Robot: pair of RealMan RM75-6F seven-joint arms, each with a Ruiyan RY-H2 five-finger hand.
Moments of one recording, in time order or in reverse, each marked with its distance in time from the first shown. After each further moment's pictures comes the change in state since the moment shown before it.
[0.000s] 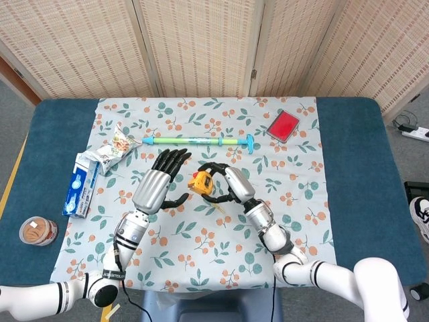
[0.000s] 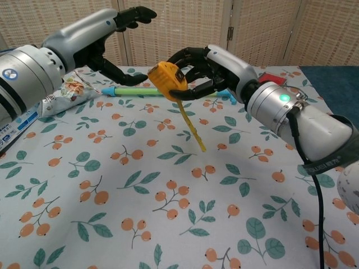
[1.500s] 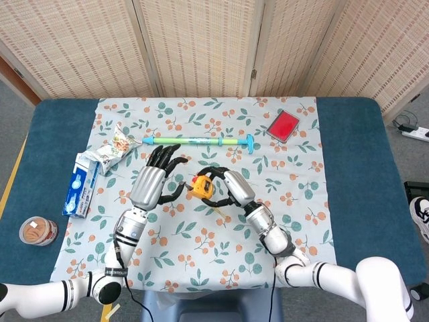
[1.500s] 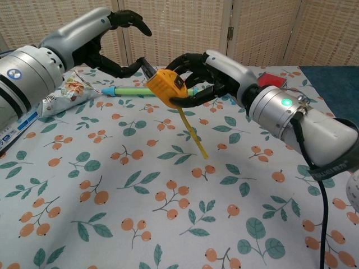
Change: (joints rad) left arm -0.013 -0.025 0.003 0.045 -0.041 0.050 -0.014; right arm -0.001 0.022 -0.033 -0.032 0.006 -0.001 -0.028
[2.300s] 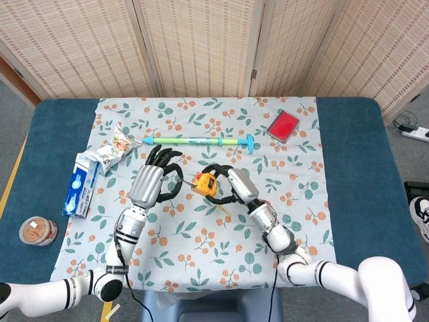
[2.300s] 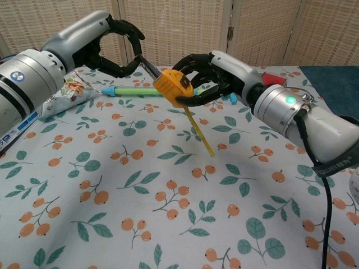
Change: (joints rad) left arm -0.001 -0.020 -0.008 0.051 -0.001 0.007 -0.068; right arm -0.005 0.020 0.003 0.007 0.021 -0.019 -0.005
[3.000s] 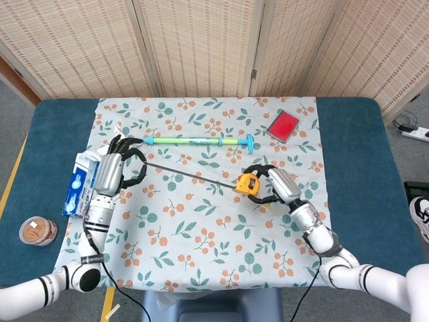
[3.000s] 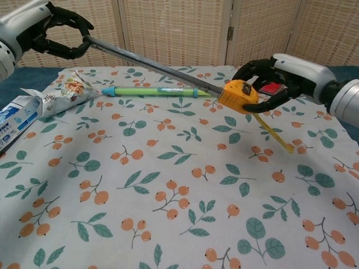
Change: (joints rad) left arm 0.082 0.124 -0.042 0.073 -0.056 -0.012 -0.250; right arm -0.141 0.278 -0.116 -0.108 -0.021 0.005 -0.042
